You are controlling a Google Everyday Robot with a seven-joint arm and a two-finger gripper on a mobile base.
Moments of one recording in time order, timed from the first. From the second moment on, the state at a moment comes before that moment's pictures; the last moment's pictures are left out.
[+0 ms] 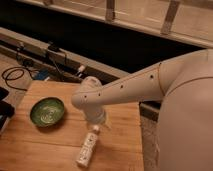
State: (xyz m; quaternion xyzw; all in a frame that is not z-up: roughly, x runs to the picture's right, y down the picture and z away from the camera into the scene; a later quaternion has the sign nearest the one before) arm -0.032 0.189 0.703 -0.19 0.30 0.69 0.63
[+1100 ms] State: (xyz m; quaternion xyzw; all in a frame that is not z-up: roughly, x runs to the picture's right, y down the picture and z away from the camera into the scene) arm -0.096 0.206 0.705 -0.27 0.26 0.69 0.62
